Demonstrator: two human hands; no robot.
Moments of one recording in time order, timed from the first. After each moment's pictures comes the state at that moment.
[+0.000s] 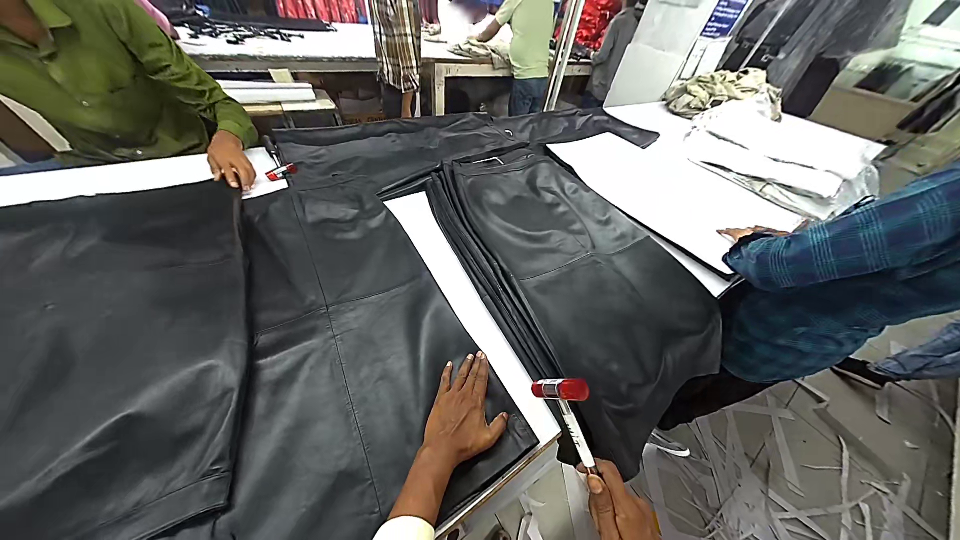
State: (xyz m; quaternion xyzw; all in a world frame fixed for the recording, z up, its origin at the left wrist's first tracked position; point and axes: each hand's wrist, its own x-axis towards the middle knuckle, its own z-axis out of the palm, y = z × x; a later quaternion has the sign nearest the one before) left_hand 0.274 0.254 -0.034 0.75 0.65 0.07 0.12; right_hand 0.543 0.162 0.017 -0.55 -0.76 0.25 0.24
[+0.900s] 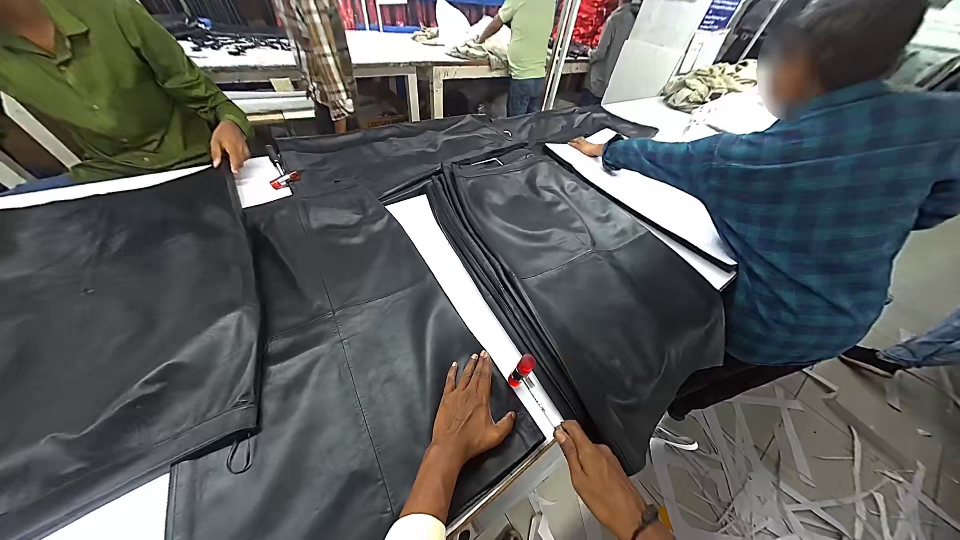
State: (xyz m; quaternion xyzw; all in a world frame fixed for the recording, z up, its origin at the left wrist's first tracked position) left_hand 0.275 0.255 -0.036 0.74 0.66 0.08 0.12; right_hand 0.515 0.210 0.011 -0.60 -0.74 0.29 0.09
